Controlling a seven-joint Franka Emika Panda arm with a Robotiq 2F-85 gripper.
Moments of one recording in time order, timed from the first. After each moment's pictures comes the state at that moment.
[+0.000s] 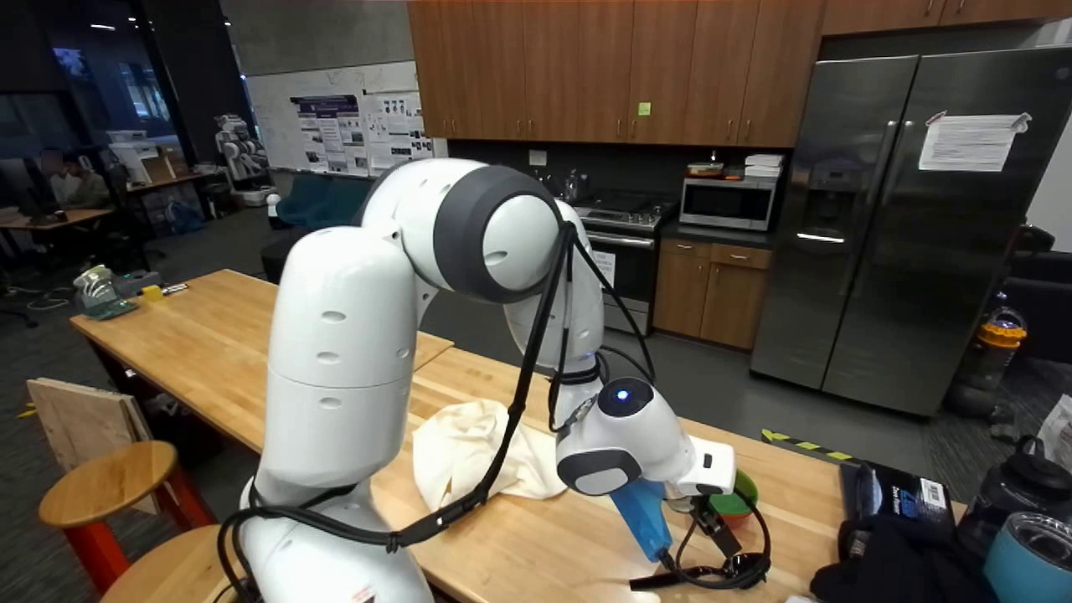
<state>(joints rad) -0.26 0.30 -0.13 -2.62 0.73 3.47 -0.37</state>
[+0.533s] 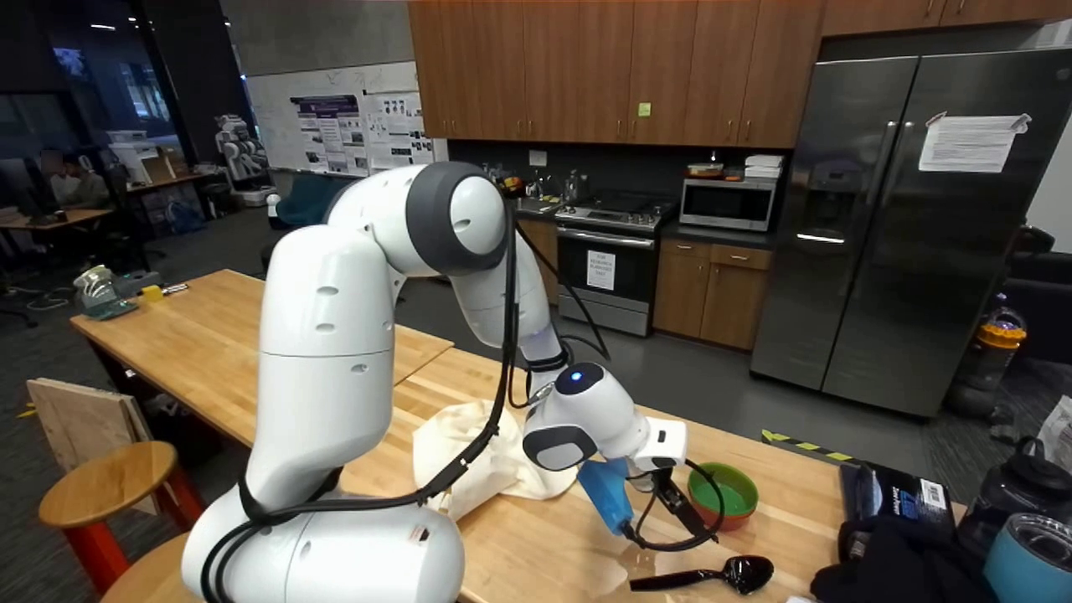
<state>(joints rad) 0.35 0.39 -0.51 -2.59 1.06 3.45 -0.48</state>
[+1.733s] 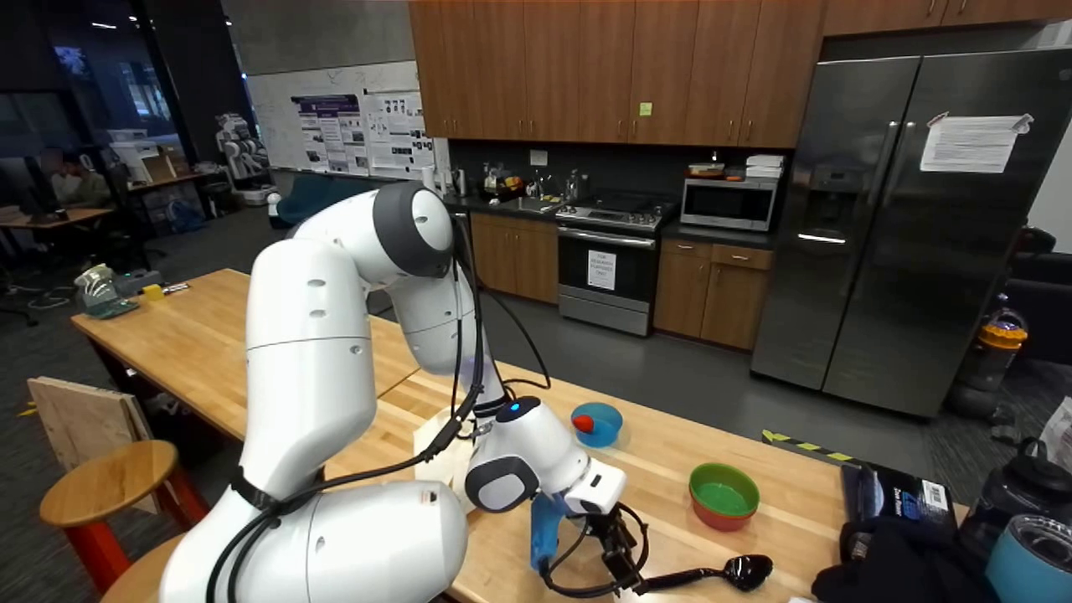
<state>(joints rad) 0.73 0.58 -0.62 -2.75 1.22 3.45 -0.03</state>
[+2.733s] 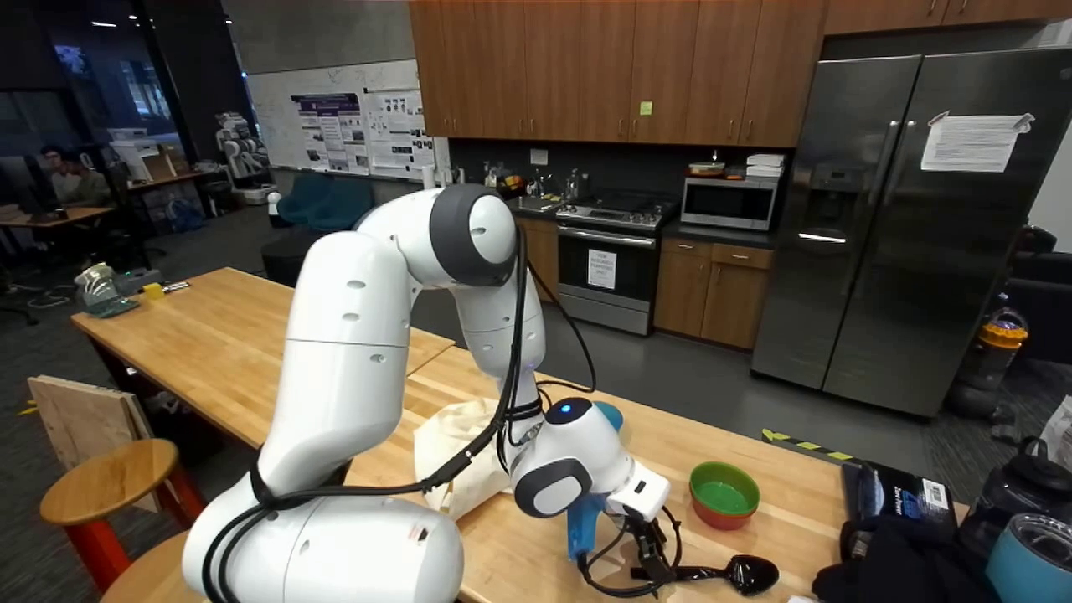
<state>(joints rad) 0.33 0.55 -0.49 -2.67 0.74 3.47 0.28</state>
